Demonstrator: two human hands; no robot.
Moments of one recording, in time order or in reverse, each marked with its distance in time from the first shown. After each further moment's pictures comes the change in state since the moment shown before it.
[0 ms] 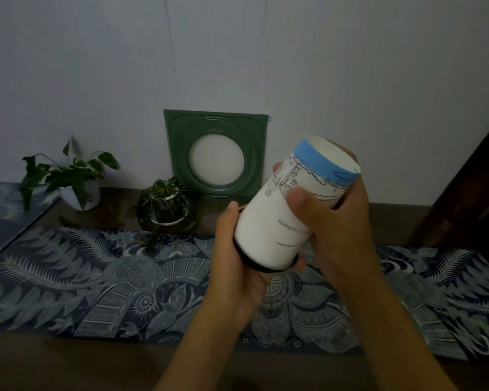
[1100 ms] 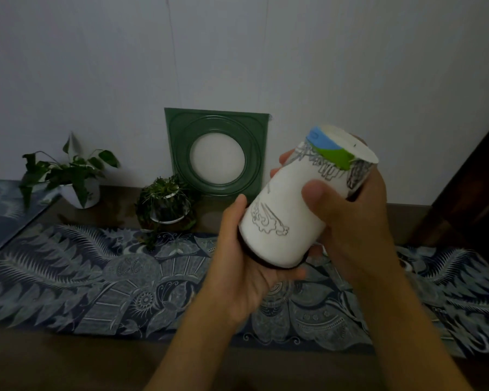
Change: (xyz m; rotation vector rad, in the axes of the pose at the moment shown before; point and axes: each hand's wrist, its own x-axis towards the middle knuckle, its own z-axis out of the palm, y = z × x) left_hand -0.006 0.008 -0.002 -0.001 -0.184 -0.123; right_hand 0.000 -0.021 0.002 0.111 -0.061 0.014
